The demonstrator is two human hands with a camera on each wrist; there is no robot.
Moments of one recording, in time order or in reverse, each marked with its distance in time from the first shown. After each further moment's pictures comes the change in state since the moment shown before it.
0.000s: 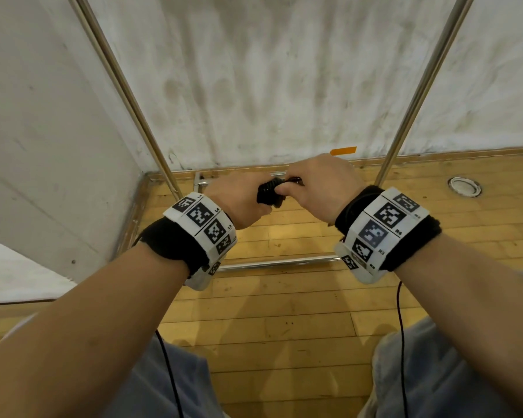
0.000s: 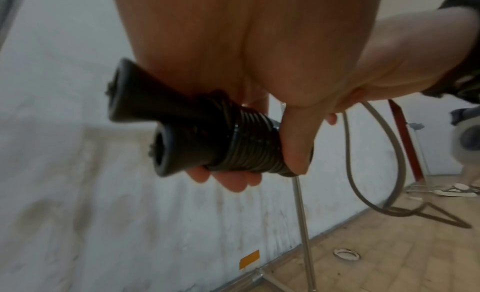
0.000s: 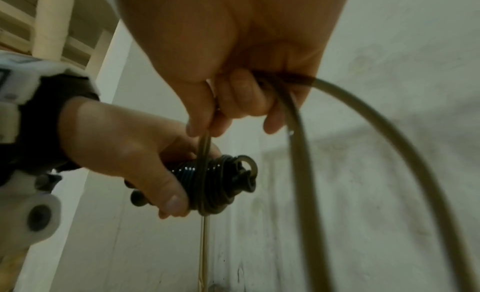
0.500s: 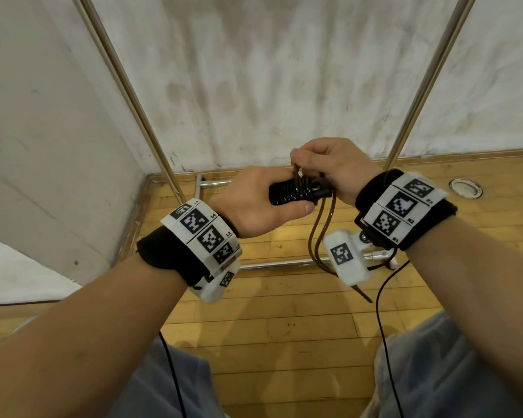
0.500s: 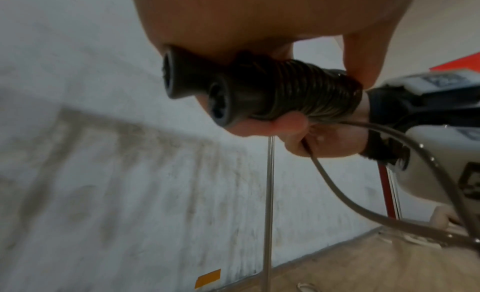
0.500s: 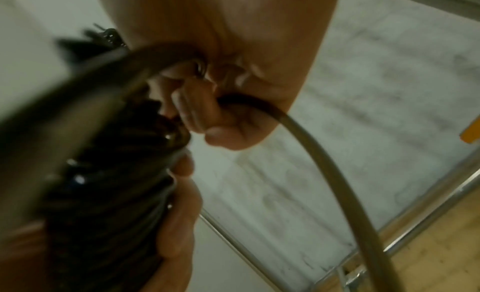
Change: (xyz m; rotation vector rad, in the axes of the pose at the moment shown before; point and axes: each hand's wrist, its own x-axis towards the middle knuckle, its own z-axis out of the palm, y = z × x) left_hand -0.027 0.025 -0.011 -0.535 0.153 0.232; right_hand 0.010 0.018 -0.009 1.196 -0.050 0.207
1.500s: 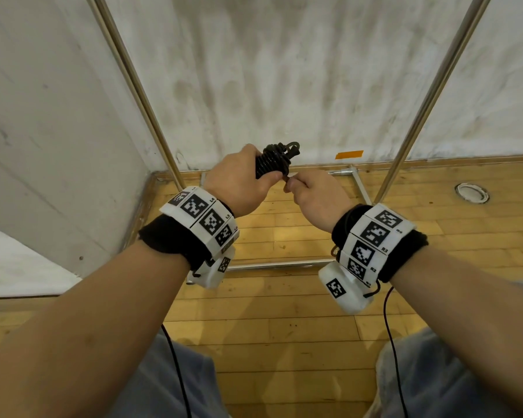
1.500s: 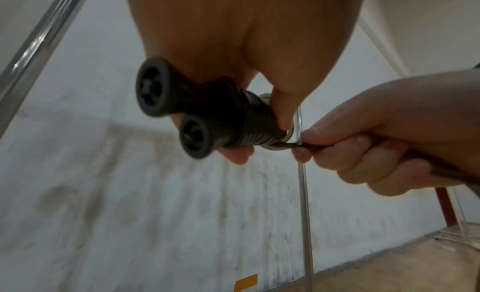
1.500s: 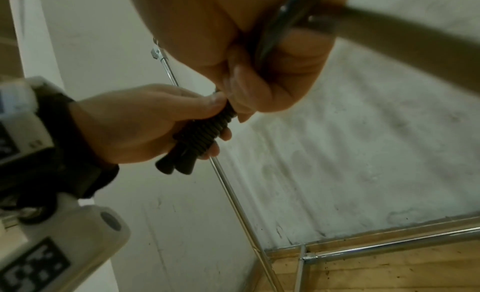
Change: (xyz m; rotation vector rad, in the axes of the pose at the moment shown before) left_hand 0.021 -0.033 -0.013 0.360 0.260 -0.291; right_hand -0.008 0.018 0.043 -0.555 0.102 0.079
